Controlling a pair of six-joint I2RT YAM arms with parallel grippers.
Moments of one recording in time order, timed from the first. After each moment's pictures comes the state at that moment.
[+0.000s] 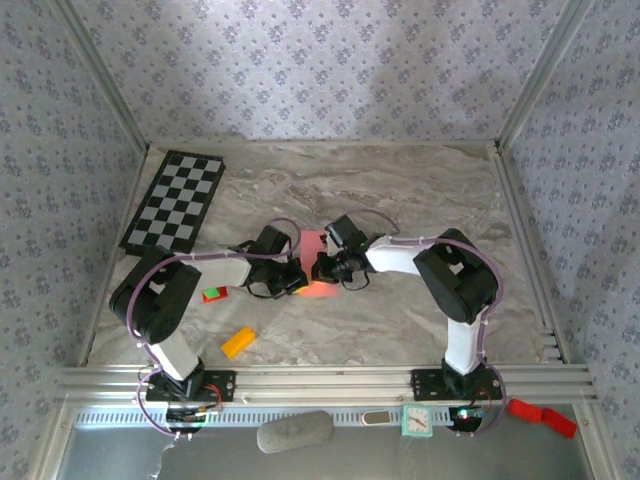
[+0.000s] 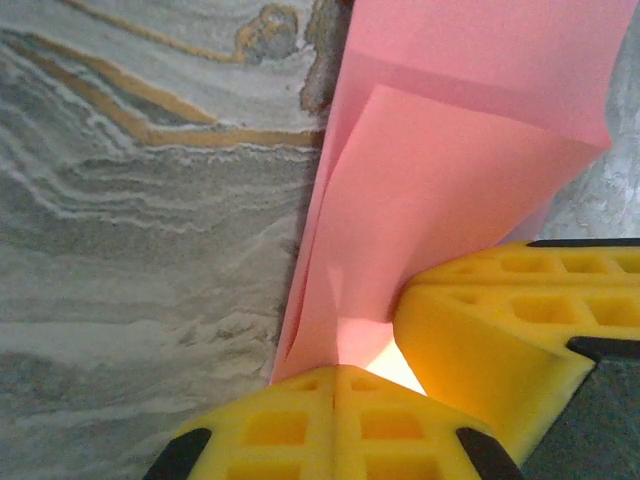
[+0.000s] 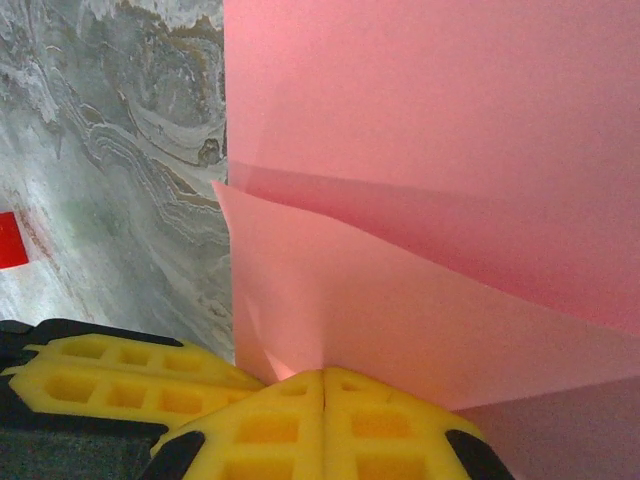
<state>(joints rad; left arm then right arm) -0.63 1.68 0.76 -0.14 0.43 -0.99 0.69 1.89 1.03 -0.17 -0.45 0.72</state>
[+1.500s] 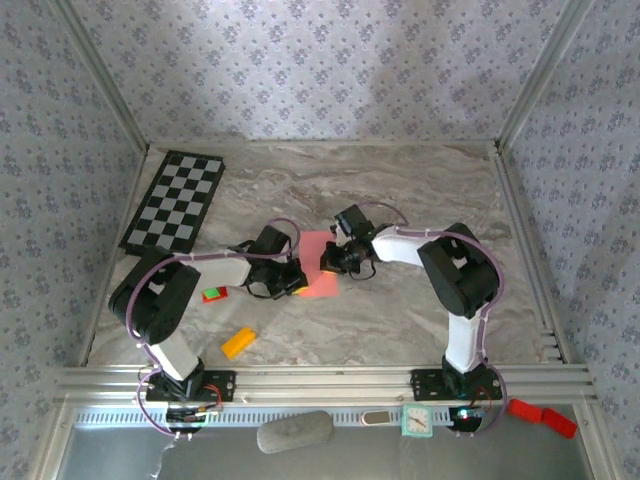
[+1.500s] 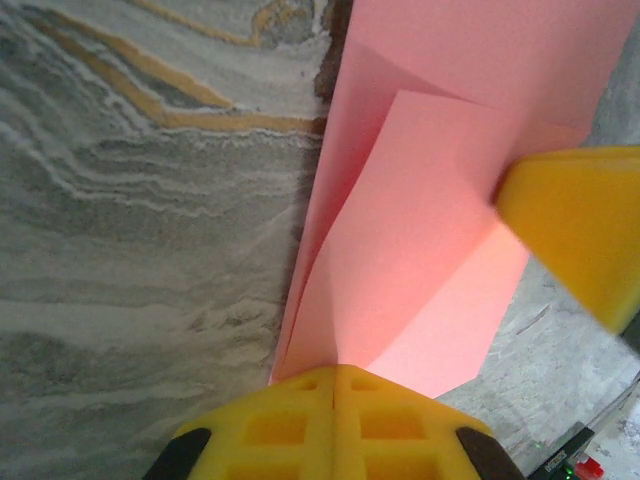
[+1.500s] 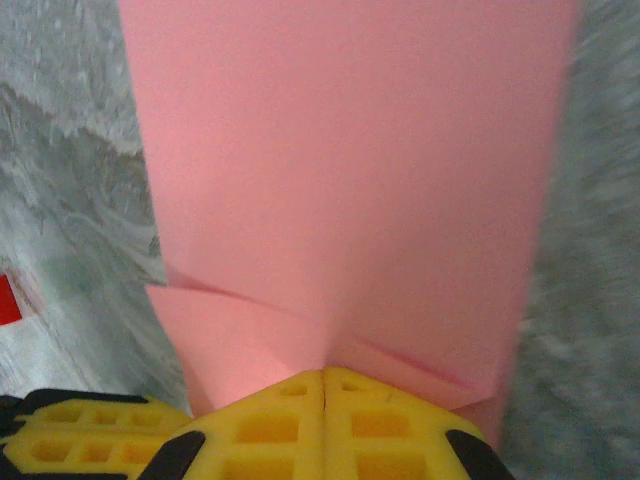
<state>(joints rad) -0.63 1.68 0.77 -0.17 0.43 -1.00 0.60 1.91 1.08 -0.23 -0.44 0.70</state>
